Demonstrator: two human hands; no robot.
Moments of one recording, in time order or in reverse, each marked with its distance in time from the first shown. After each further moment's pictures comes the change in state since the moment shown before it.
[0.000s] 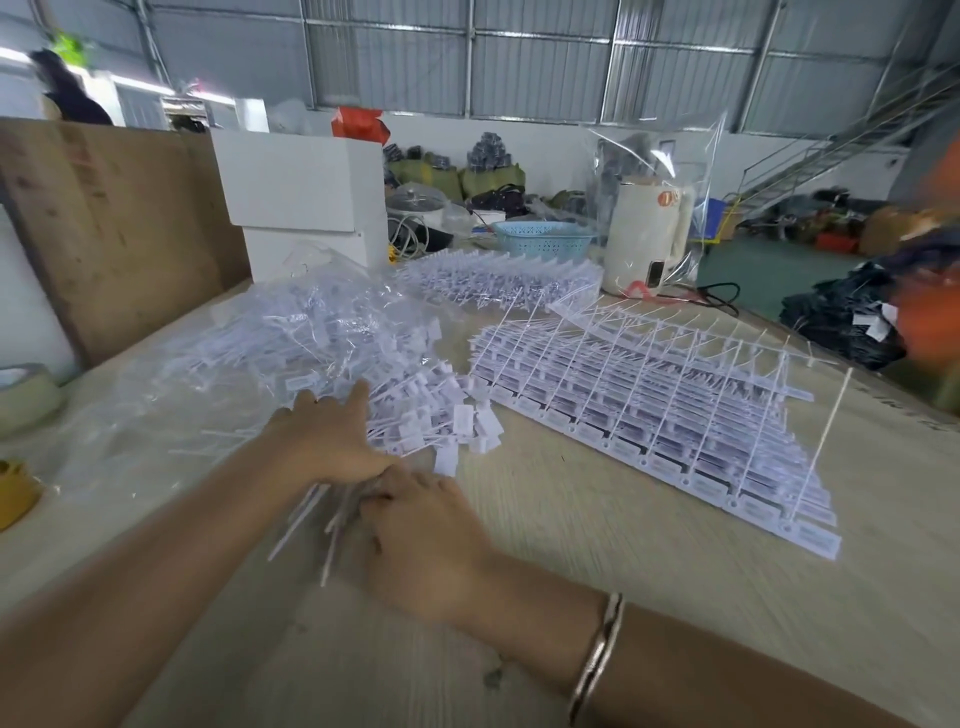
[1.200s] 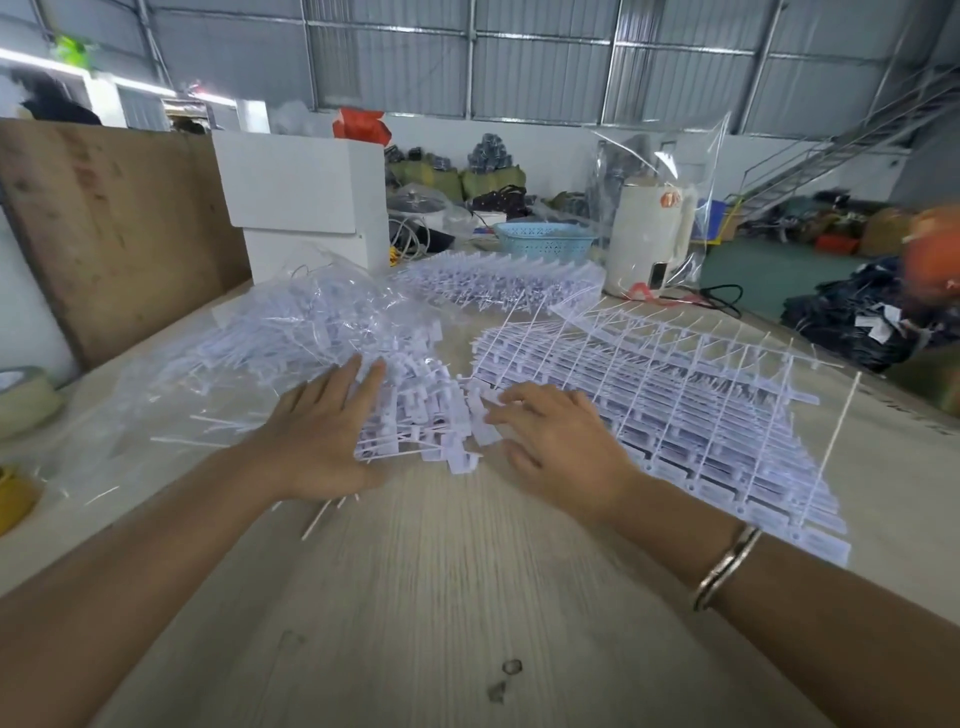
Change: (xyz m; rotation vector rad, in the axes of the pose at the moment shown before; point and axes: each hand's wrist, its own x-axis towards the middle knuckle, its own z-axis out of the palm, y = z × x) left_hand 0.007 -0.024 0.011 -0.030 0.189 0.275; right_hand -0.006 0.124 -0.031 -0.196 0.313 -0.017
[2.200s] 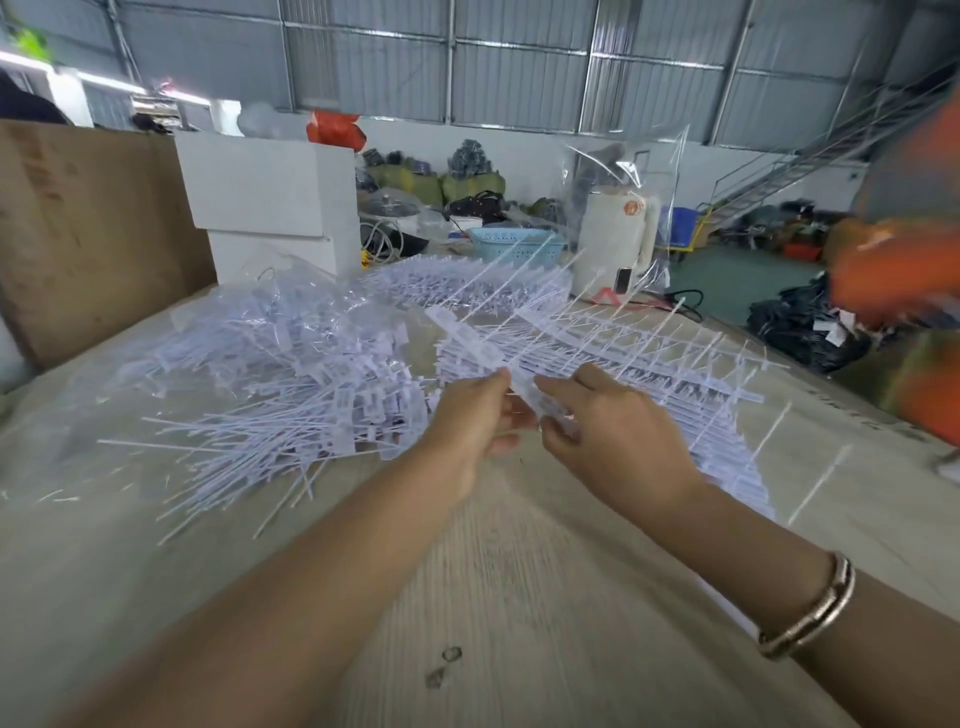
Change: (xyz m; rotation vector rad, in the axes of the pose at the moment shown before) left_hand 0.017 0.180 -0.027 -1.672 0.033 -0.207; right_hand -0.047 0.004 -0.072 -0.108 0.108 0.282
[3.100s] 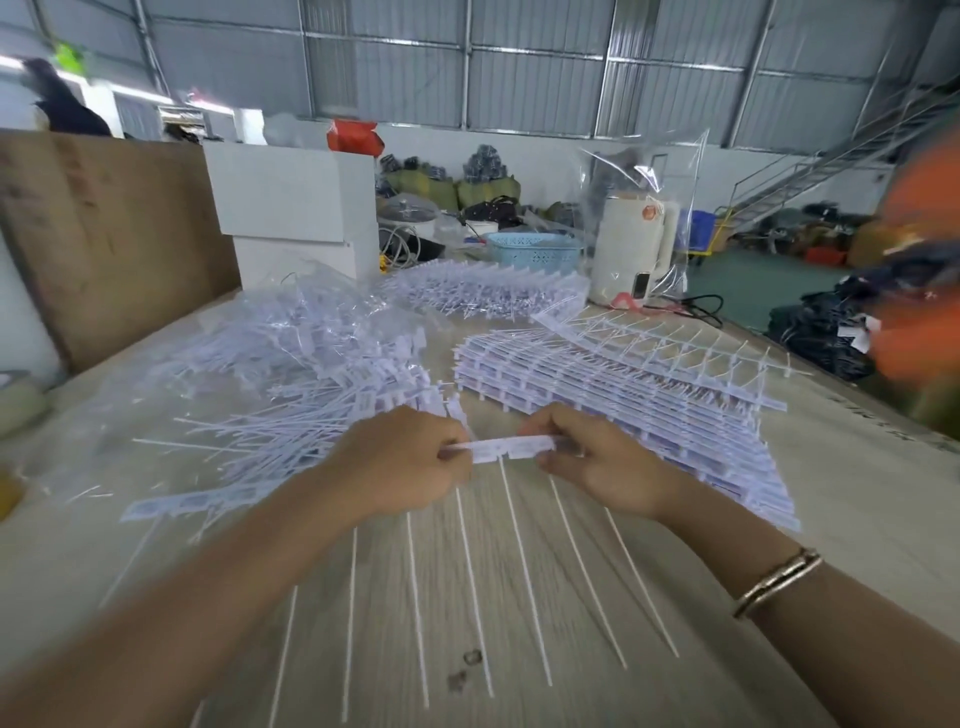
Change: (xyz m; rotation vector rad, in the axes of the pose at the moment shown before) left_hand -0.019 0.004 -0.084 1.389 -0.094 0.371; right_hand 0.010 0.013 0.027 0.712 -0.407 -0.014
